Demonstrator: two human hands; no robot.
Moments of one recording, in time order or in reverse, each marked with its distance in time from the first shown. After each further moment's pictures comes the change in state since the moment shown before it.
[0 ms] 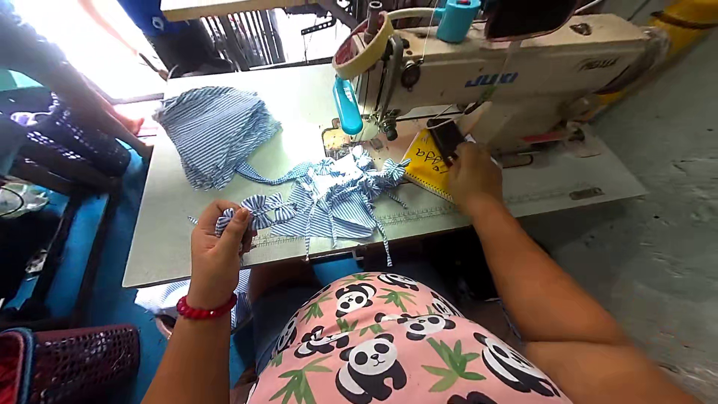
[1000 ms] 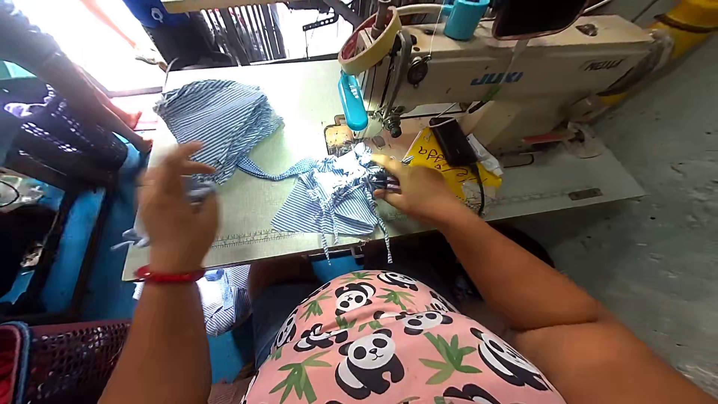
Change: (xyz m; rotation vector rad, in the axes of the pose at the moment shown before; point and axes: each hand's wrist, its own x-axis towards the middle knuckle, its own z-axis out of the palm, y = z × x) left_hand 0.038 0.027 -0.040 1.047 0.007 0.359; right_hand -0.008 -0.088 -0.002 0.057 -0.432 -0.300
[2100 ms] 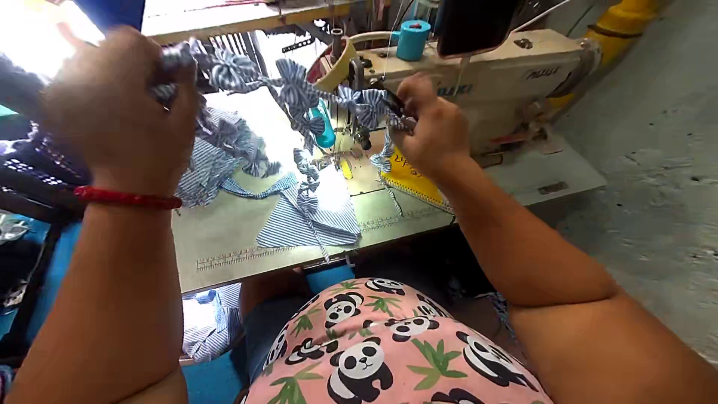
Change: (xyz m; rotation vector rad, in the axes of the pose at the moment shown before) left_hand 0.129 0.051 -0.017 0.189 0.160 0.082; right_hand 0.010 -0.001 -0.079 0.006 0.551 0.020
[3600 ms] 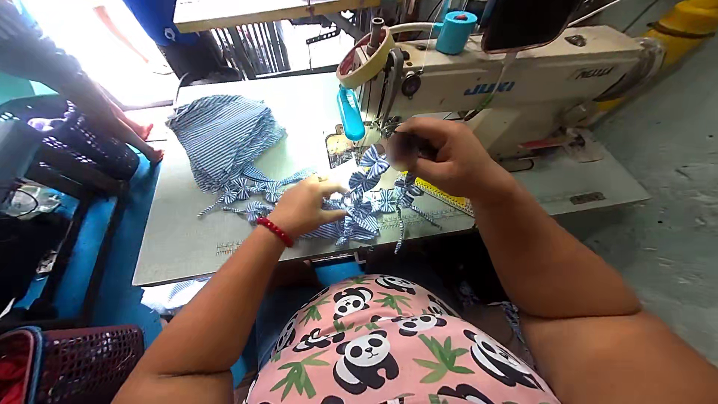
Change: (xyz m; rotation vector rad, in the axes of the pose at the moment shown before) left_hand -0.095 0.045 0.099 -0.575 -0.718 0.154; right_hand -0.012 0.004 0.011 0.637 -0.271 -0.466
